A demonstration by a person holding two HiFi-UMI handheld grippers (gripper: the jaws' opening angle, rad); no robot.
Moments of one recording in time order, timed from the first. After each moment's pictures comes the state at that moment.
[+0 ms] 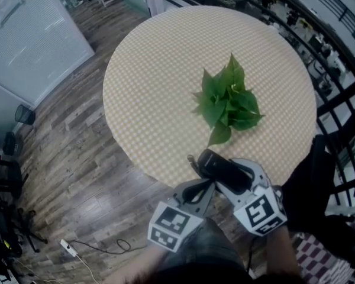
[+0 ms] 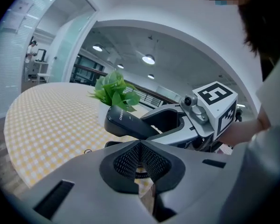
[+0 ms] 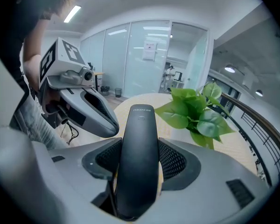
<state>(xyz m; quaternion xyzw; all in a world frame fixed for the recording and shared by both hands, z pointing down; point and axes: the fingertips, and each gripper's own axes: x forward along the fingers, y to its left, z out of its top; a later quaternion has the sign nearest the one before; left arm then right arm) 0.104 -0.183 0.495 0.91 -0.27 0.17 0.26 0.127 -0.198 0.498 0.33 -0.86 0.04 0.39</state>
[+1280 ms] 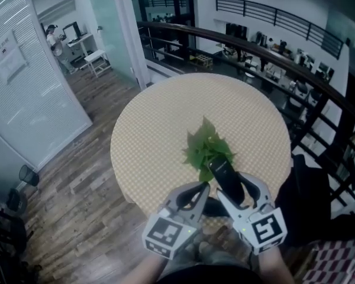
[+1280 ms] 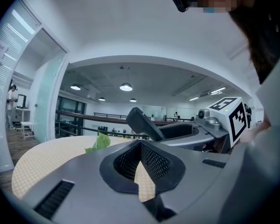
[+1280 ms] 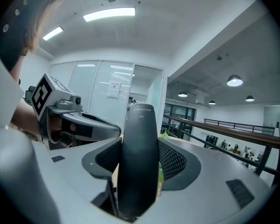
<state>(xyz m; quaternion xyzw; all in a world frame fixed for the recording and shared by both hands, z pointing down) 0.105 -0.216 0.321 0.97 -0.25 0.05 0.04 0.148 -0.200 0.323 0.56 -0.82 -0.01 0.14</state>
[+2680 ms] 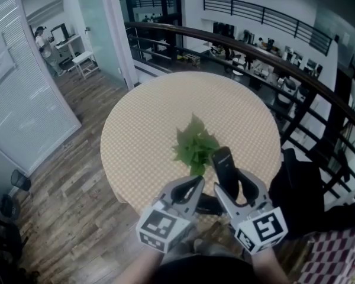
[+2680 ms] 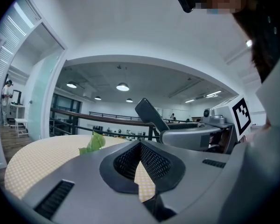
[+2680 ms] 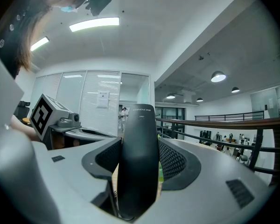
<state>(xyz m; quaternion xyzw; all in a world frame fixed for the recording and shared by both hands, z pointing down) 0.111 -0.215 0.320 0.97 -0.22 0.04 0.05 0.158 -0.186 0.301 0.61 -0.79 0.01 0.06</state>
